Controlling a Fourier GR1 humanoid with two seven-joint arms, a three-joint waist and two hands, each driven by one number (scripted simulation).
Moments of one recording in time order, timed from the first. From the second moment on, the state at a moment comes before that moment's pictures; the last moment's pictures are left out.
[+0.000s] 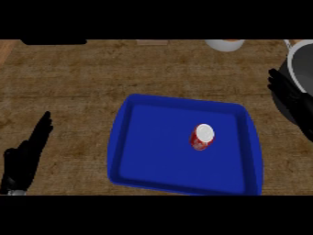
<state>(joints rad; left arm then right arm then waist) 0.07 0.52 -0.26 -1.51 0.23 0.31 0.03 -0.23 -0.56 0.11 -1.44 -0.24 0.09 0.10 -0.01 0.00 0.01</state>
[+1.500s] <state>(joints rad) -0.19 0.43 -0.10 -1.61 0.31 0.33 0.15 -0.63 -0.60 0.30 -1.11 0.16 0.45 -0.48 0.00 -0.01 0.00</state>
